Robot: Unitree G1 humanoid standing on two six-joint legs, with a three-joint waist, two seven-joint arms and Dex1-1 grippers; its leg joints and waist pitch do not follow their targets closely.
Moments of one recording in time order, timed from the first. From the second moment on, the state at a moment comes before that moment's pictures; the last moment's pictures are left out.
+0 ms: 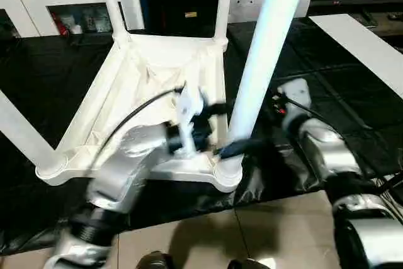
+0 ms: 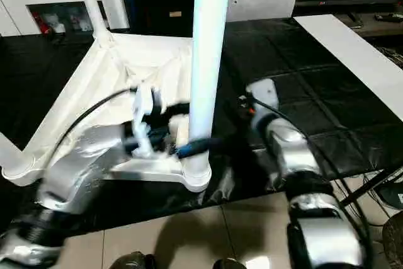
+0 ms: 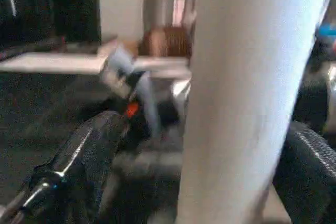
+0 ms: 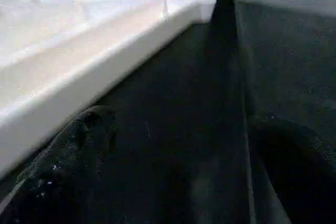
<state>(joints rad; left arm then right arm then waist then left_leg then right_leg) -0.40 0.32 -0.25 -0.04 -0.39 0.29 -0.95 -0.61 -0.30 -0.05 0.84 0.07 -0.07 0.51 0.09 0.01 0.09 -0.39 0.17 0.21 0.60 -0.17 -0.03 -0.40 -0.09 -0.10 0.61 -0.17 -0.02</state>
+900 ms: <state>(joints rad) -0.53 0.49 -0.40 0.31 -0.14 0.08 -1.22 -0.31 -0.59 0.04 0.35 0.16 0.01 1.03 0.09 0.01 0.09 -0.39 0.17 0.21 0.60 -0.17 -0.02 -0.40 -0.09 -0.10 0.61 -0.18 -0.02</state>
